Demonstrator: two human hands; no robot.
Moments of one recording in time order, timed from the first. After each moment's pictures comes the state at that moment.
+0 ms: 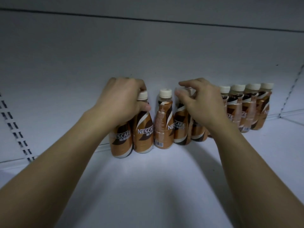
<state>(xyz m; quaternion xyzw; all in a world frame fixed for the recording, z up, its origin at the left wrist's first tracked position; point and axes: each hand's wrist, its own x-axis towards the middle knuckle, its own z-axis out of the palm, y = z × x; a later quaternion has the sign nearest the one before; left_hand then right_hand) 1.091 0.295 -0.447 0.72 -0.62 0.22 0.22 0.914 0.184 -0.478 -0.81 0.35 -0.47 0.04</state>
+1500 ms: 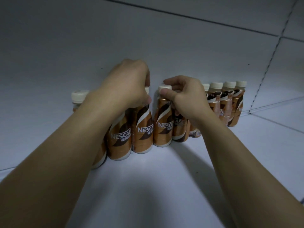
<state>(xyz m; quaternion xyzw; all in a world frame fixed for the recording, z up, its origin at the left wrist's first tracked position) 1.049 0.246 -0.430 0.71 -0.64 0.12 0.25 0.914 0.161 -0.479 -0.74 0.36 -0.49 0.27</state>
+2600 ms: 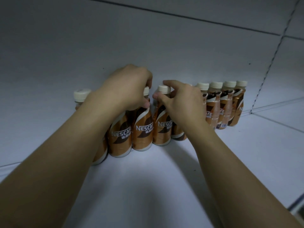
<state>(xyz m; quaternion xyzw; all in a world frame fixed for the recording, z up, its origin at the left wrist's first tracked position) 1.050 0.247 -0.432 0.71 -0.67 0.15 0.17 0.921 0.179 -0.490 -0.77 0.40 -0.49 0.05</state>
